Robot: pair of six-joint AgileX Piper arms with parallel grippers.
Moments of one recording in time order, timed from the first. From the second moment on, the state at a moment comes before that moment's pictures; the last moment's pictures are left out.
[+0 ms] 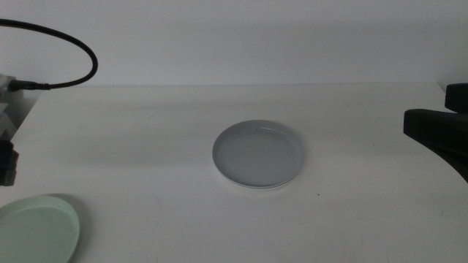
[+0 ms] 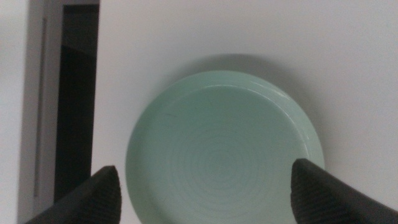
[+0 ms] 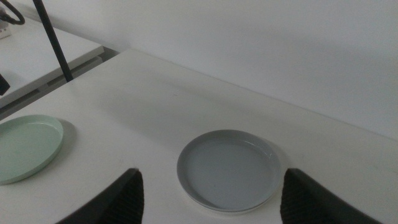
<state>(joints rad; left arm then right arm) 0.14 1.21 -0.96 0.11 0.94 0.07 0.33 0.72 -0.80 0.57 0.57 -0.51</state>
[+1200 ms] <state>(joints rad) 0.56 1.76 -0.97 -0.20 0.73 0.69 0.33 0.72 -0.80 0.57 0.57 -0.51</state>
